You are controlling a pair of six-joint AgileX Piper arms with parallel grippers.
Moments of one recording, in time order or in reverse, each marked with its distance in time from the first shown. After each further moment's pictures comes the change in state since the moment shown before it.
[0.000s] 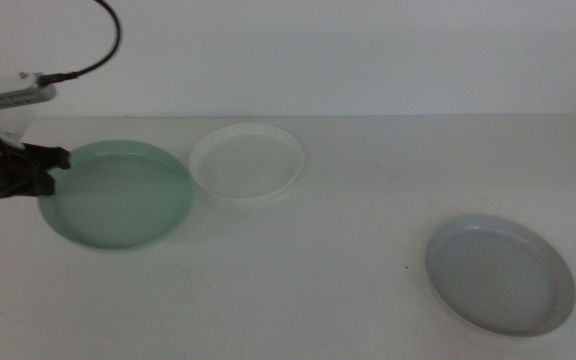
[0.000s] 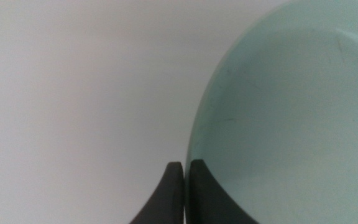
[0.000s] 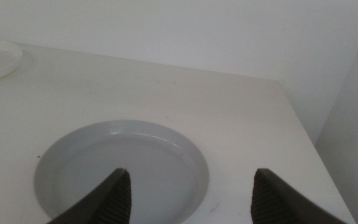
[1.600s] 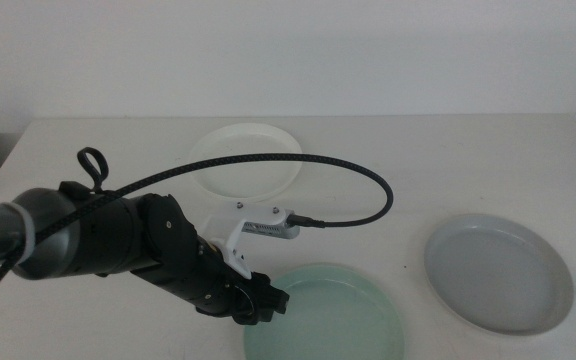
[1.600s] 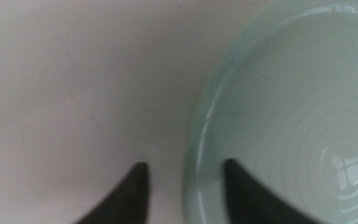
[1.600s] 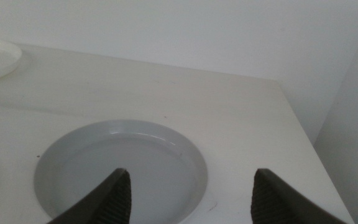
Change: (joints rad) left arm -0.749 0.063 0.271 -0.196 -0.214 -0.035; right arm 0.000 0.000 0.000 0.000 0.000 0.000
